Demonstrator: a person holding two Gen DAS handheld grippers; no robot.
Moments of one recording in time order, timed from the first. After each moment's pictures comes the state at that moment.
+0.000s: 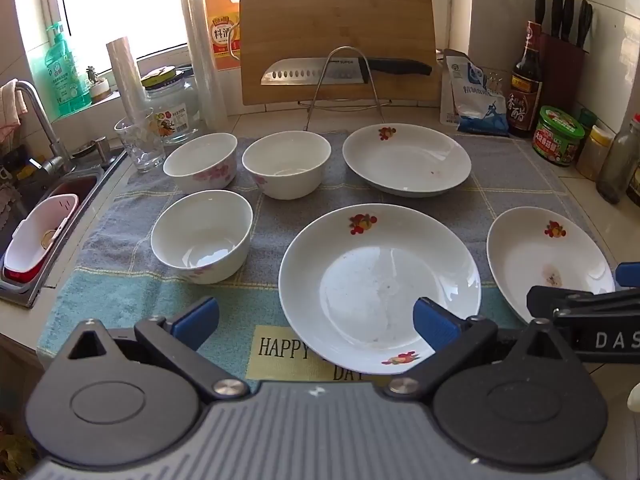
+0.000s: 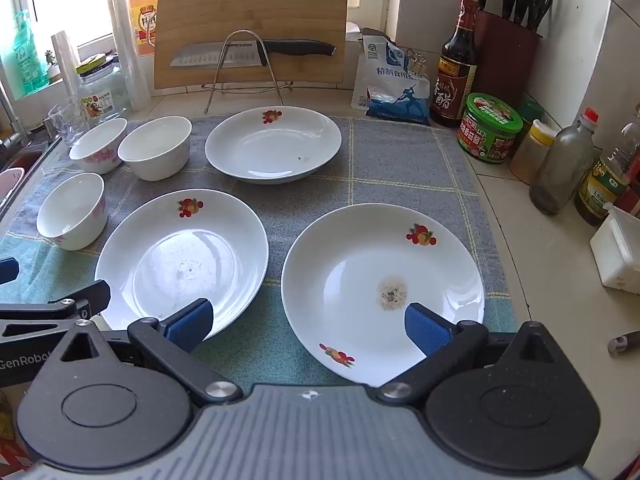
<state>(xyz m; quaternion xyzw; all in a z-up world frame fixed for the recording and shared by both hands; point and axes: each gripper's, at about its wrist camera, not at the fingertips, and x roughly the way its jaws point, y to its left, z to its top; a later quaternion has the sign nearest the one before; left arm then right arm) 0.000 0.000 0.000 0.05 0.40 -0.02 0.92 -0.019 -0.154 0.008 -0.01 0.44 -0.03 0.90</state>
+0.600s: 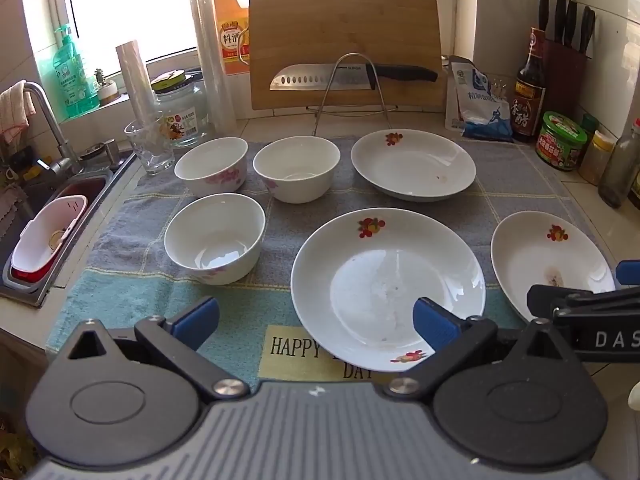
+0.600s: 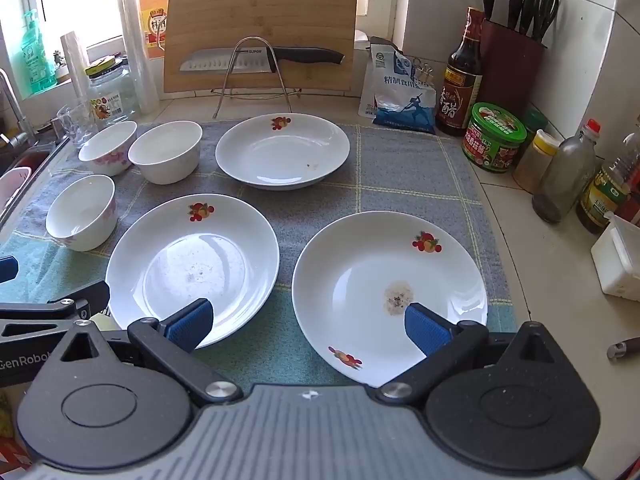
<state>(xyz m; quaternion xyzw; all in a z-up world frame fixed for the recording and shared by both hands) -0.006 0.009 0.009 0.05 0.39 -0.02 0.92 -0.021 -0.145 0.018 -0.02 0.43 -0.02 0.90</state>
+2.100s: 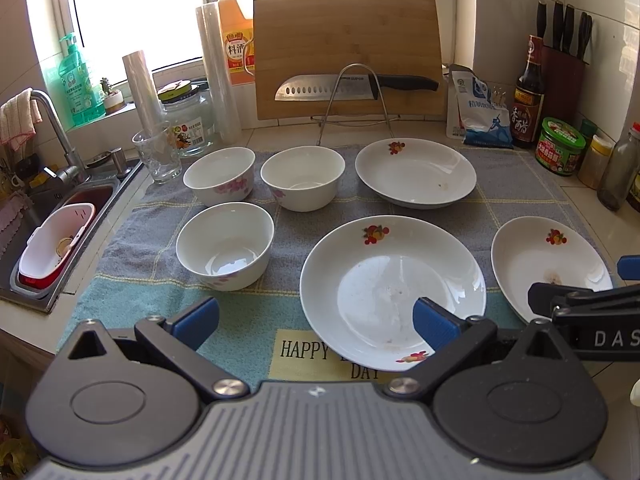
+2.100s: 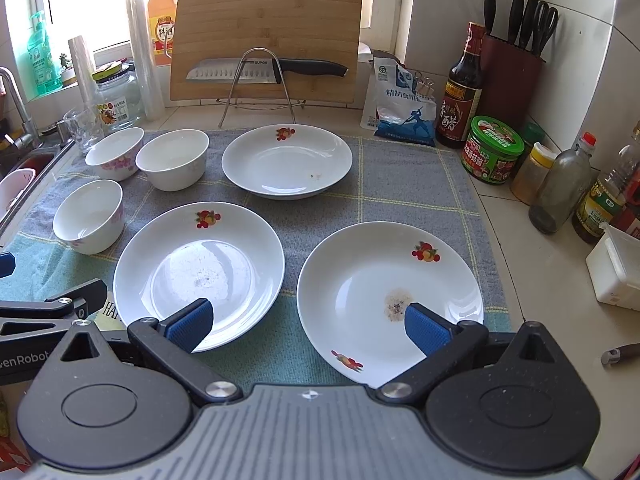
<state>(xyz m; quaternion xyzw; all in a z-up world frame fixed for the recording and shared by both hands) -0.013 0.012 0.016 0.05 0.38 -0.01 0.92 -0.029 -0.144 0.027 -0.03 0.41 -0.02 0.91</state>
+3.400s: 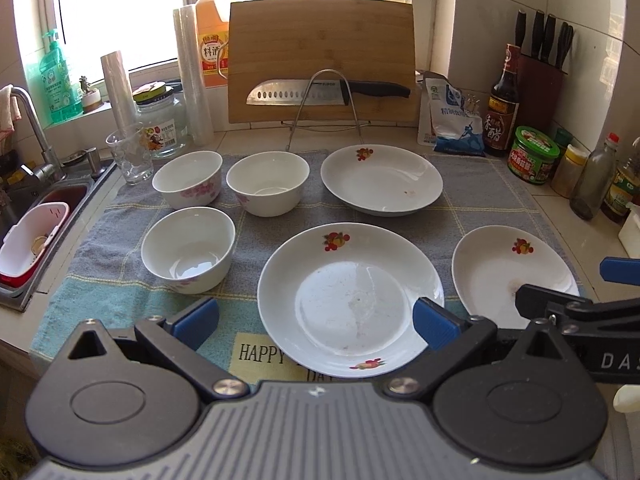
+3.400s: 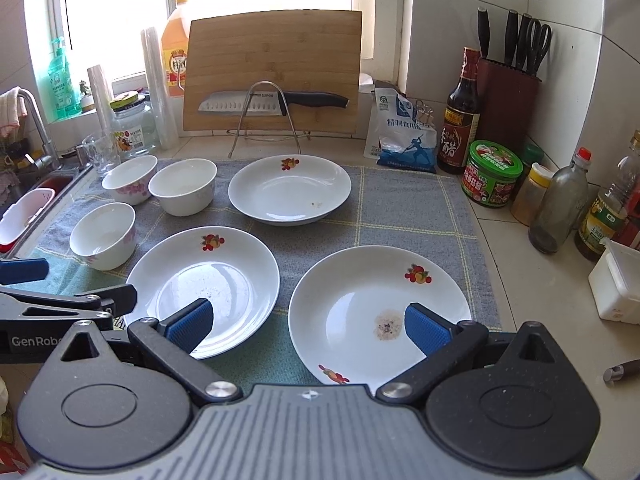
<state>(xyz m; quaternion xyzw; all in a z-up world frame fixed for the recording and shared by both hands) -0.013 -0.005 0.022 0.03 0.38 -0.05 0.92 -0.050 -0.166 0.039 -0.02 0.36 0.02 0.93</state>
